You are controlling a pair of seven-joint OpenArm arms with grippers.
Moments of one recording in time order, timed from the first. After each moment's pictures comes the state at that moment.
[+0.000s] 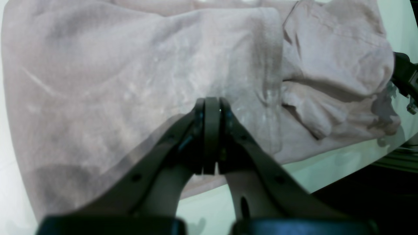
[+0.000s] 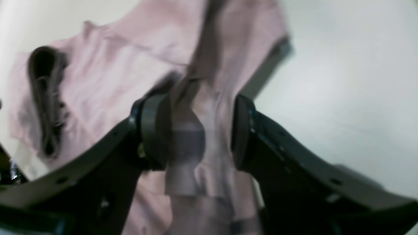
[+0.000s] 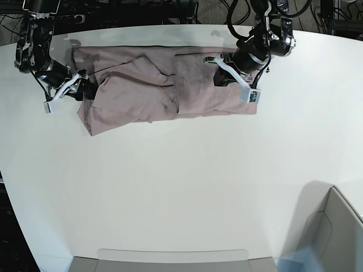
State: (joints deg) left arm 22.9 -0.6 -4.8 114.3 -30.0 -10.7 59.0; right arm -11.0 22.0 18.3 77.8 52.6 37.4 -50.5
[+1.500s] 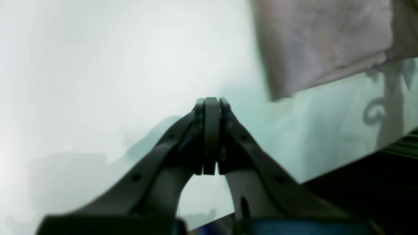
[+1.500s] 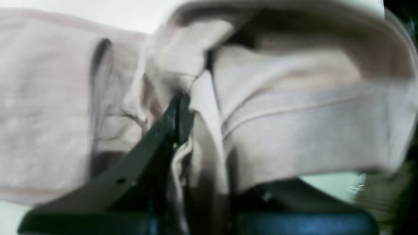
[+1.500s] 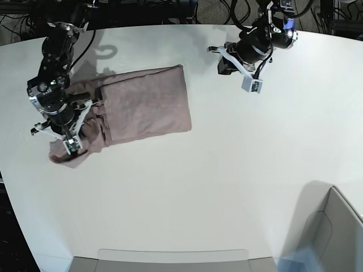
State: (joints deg) left arm 26.4 -3.5 -4.9 114.3 -30.0 -10.7 59.3; right arm -0.8 6.4 13.4 110.9 -11.2 37.2 -58.2
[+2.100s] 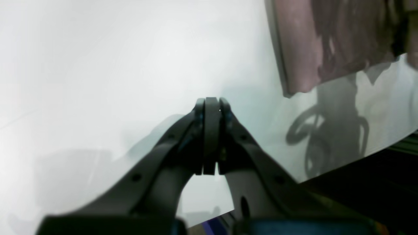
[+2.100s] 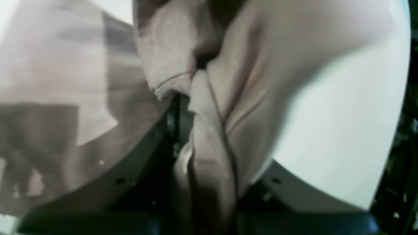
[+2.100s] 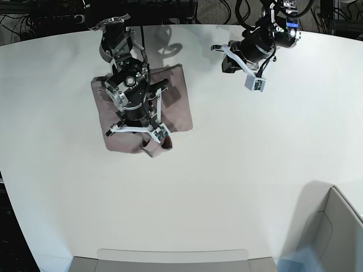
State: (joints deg) left arm 27.1 -4.3 -5.1 114.3 -30.0 -10.7 59.3; right arm -1.1 1.0 -17.9 102.1 -24.5 22.4 -57.7
